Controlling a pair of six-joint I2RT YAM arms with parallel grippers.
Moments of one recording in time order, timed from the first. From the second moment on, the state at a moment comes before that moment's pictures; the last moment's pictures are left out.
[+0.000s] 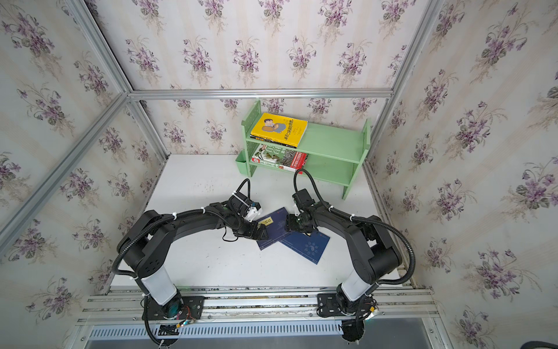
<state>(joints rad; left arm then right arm) -0.64 1.78 1.04 -0.45 0.45 -0.34 0.43 1.64 0.90 -0.50 -0.23 0.45</state>
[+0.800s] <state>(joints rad) -0.58 1.83 1.09 -0.43 0.53 -0.30 0.24 1.60 0.53 0.24 -0.69 0.88</state>
